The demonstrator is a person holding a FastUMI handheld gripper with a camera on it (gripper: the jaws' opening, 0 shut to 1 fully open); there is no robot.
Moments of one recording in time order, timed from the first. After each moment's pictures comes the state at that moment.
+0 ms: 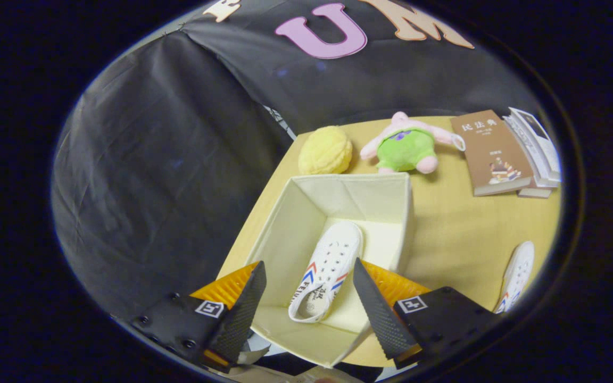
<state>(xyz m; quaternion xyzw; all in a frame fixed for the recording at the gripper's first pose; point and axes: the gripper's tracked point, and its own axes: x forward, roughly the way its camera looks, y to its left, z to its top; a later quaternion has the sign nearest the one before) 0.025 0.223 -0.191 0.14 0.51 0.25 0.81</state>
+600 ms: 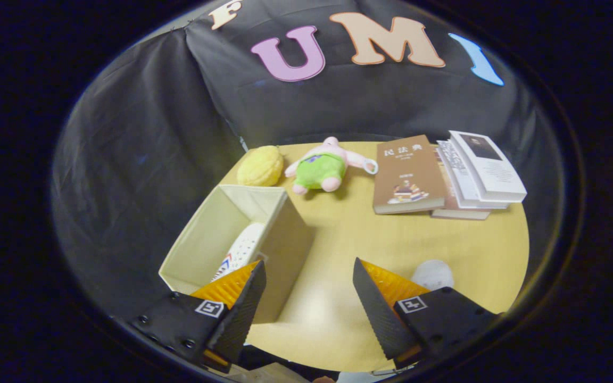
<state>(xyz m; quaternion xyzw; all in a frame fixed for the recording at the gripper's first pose) 0.040 0.051 -0.194 0.05 0.48 0.17 0.86</state>
